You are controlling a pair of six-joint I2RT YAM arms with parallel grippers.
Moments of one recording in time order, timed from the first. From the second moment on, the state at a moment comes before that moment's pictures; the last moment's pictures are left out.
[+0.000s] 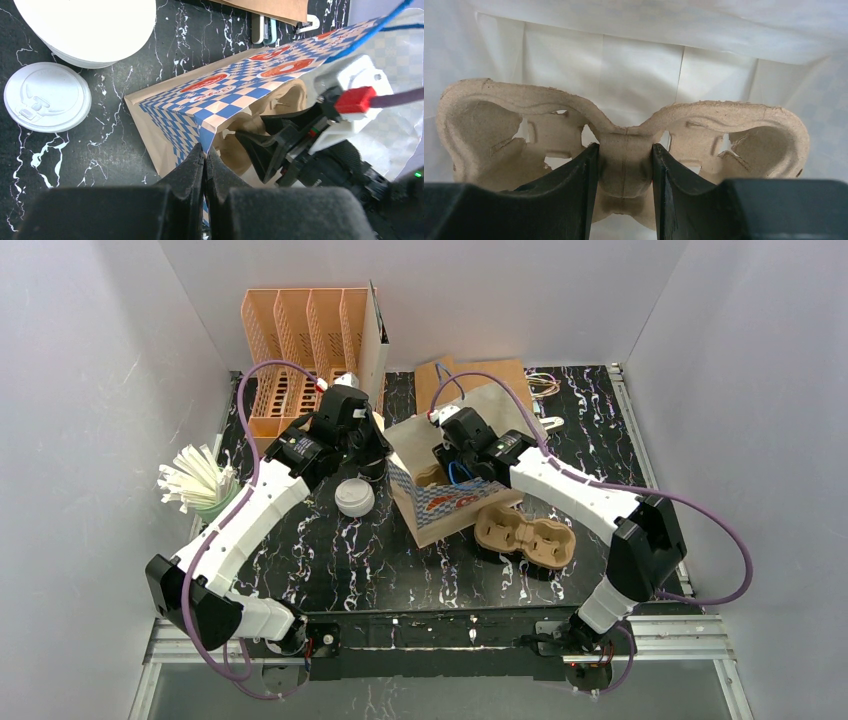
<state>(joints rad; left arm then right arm) -0.58 1.34 1.39 -0.76 -0.12 -0.80 0.79 1.61 1.36 -0.67 0.15 0.12</state>
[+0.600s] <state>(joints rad) -0.58 1.35 1.42 -0.75 -0.10 -0.80 0.79 1.74 1.37 -0.71 0.15 0.15</state>
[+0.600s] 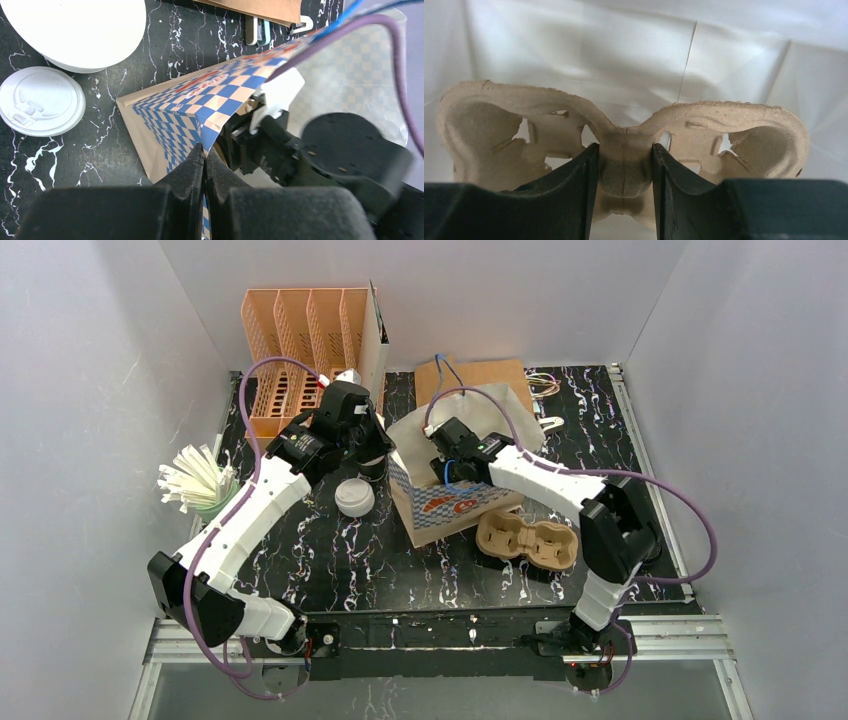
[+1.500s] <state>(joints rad) -0.58 1.35 1.42 -0.75 -0.08 -0.80 0.75 1.84 1.31 -0.64 0.17 0.22</state>
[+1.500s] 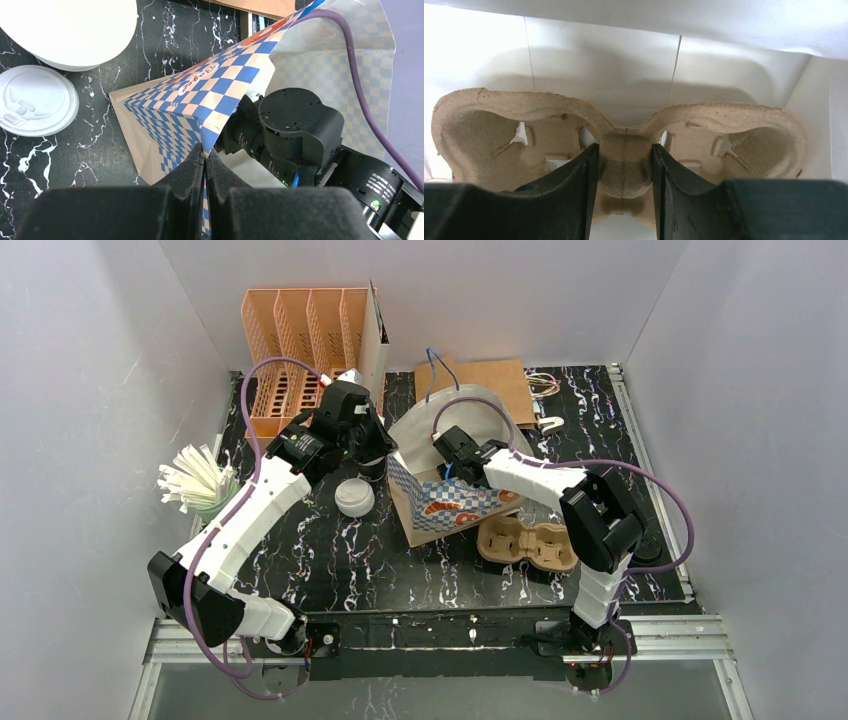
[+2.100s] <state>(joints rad) -0.57 1.35 1.42 -0.73 -0.07 -0.80 0.75 1.72 1.34 -0.65 0.15 0.21</state>
